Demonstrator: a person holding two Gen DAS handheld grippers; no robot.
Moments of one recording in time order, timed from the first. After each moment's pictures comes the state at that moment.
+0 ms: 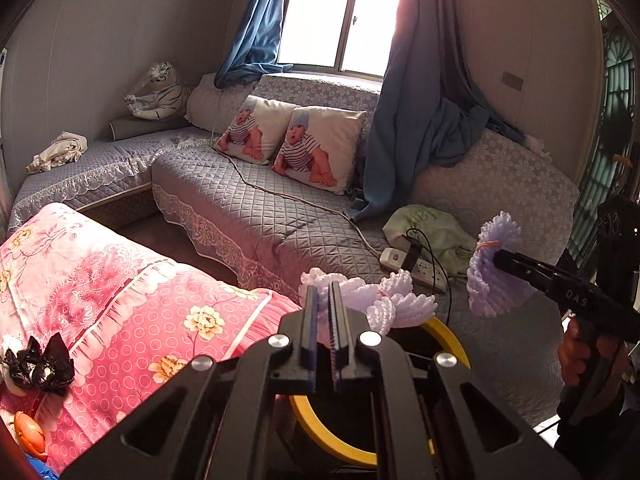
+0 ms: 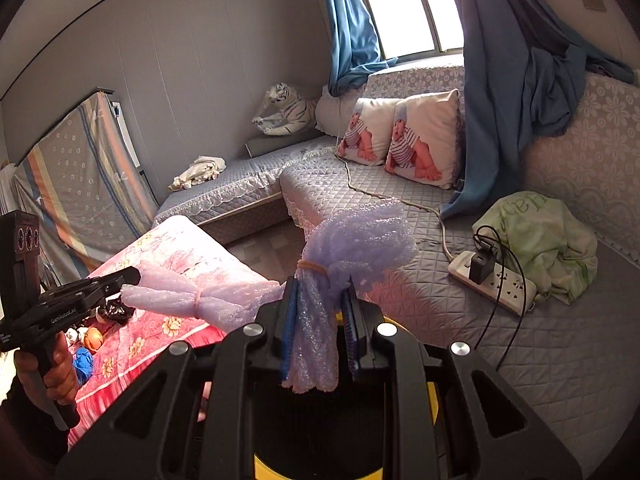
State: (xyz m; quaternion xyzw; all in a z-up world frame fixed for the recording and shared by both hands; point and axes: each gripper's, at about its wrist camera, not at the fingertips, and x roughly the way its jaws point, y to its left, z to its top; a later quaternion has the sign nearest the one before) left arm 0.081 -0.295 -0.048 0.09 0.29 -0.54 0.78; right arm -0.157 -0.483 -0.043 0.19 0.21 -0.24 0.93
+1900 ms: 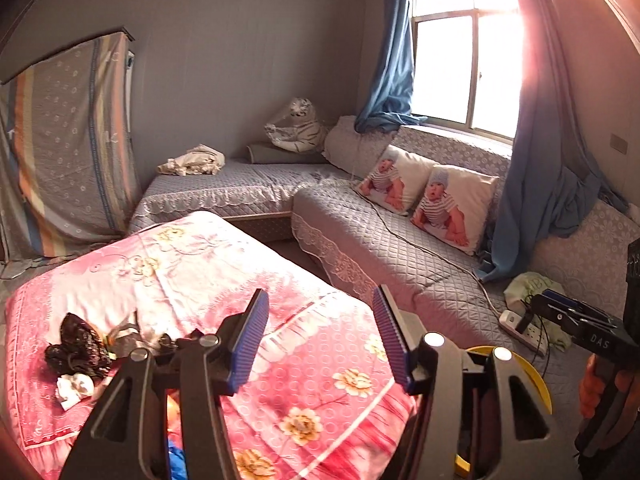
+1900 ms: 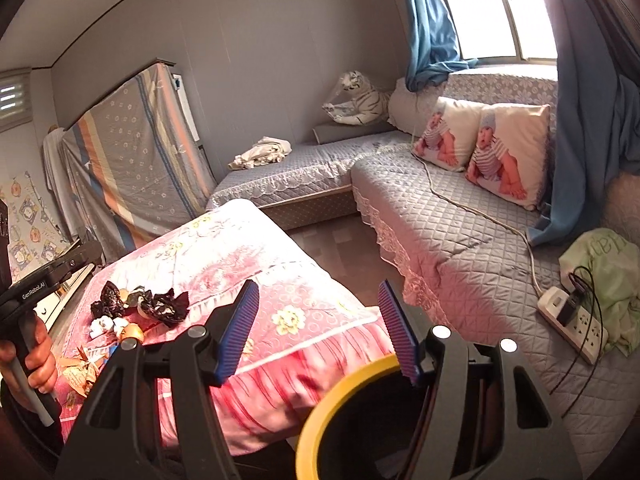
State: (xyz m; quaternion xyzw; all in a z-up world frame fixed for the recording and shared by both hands) left arm 0.133 -0.154 0.019 0.04 0.23 -0.31 0.92; right arm -0.031 -0.425 -0.015 0.15 0.22 -0.12 0.96
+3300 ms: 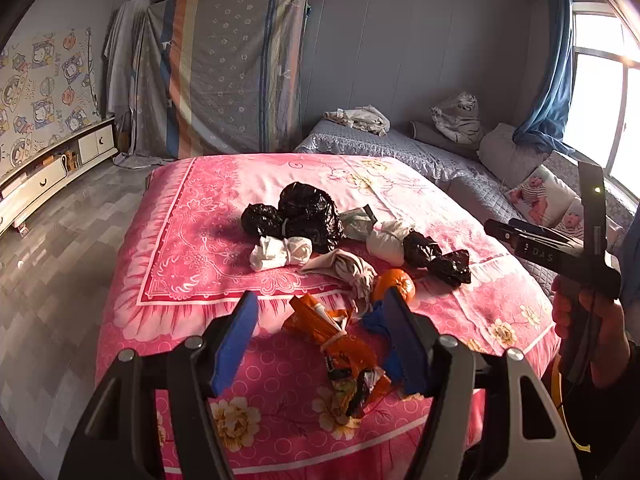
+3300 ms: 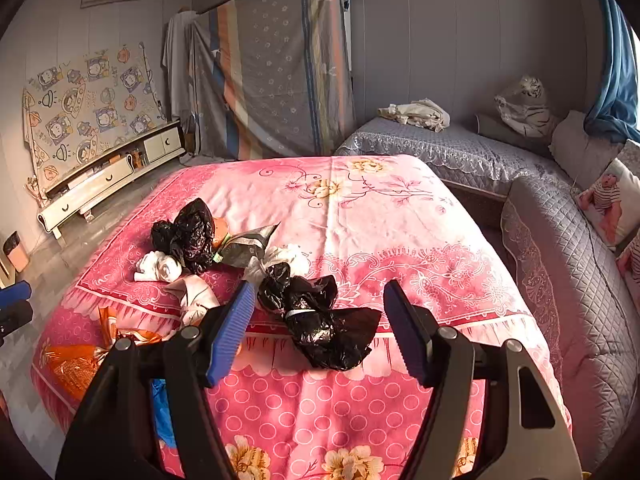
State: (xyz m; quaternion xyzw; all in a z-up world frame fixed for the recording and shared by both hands) left arm 0.115 0.065 -0.063 -0.05 0.32 -0.07 0.94; right arm 0.206 -0.204 -0.074 -0.02 0.30 0.11 0.95
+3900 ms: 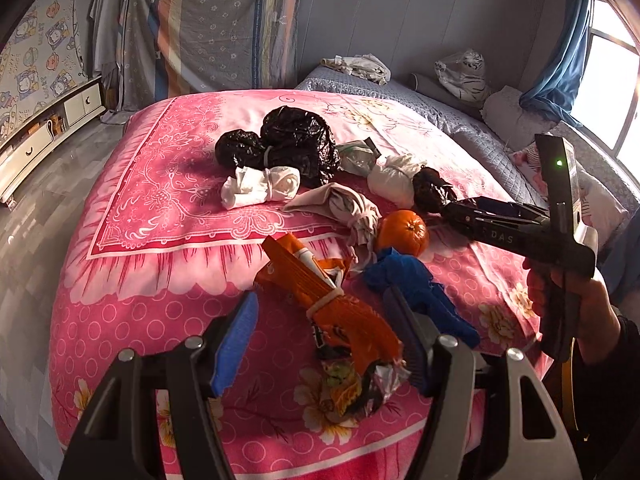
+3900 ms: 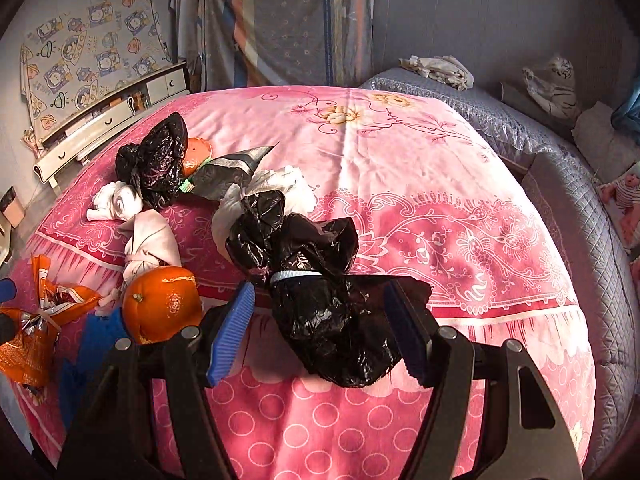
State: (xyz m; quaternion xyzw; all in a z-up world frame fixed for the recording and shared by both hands) left arm 0.151 0.050 -0.121 -0.06 0.40 -0.08 0.91; right arm 0.266 -0.176 -0.152 -0.07 0.38 0.13 0.91
